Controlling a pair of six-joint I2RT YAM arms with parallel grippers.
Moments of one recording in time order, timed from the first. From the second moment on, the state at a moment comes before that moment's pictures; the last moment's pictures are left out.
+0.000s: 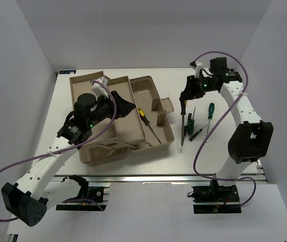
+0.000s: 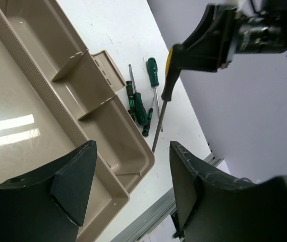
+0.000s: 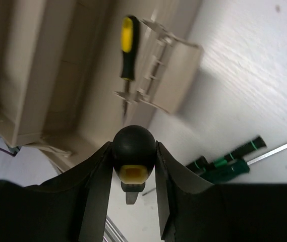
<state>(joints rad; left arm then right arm) -0.51 1.02 0.99 -0.17 0.22 -0.66 0.10 1.73 1.63 -0.88 -0.75 -0.17</state>
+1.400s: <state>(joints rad) -0.91 1.78 1.60 -0.31 0.16 -0.45 -0.18 1.76 1.76 -0.79 -0.86 -0.13</state>
